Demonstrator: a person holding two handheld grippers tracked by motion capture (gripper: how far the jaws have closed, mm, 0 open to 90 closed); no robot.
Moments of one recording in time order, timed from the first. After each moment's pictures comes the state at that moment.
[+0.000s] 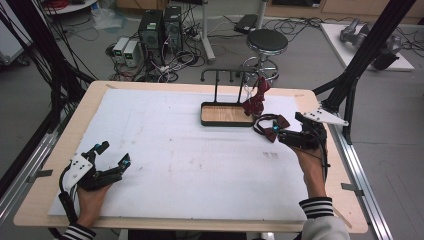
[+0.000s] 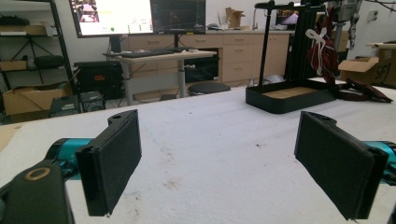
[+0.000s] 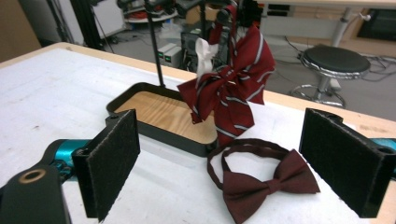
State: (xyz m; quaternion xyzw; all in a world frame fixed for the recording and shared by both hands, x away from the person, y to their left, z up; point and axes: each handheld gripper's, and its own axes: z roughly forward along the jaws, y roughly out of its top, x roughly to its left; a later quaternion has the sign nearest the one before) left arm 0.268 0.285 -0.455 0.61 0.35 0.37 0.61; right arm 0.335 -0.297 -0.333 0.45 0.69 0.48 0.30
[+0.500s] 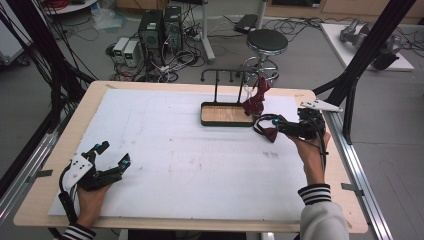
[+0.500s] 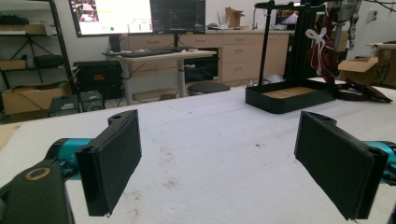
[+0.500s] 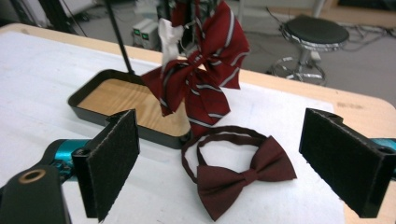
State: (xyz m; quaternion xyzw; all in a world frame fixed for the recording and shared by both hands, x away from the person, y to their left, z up) left arm 0.268 0.285 -0.455 0.61 0.36 0.37 0.61; right arm 0.365 -0.299 -0.329 0.50 0.70 0.42 0.30
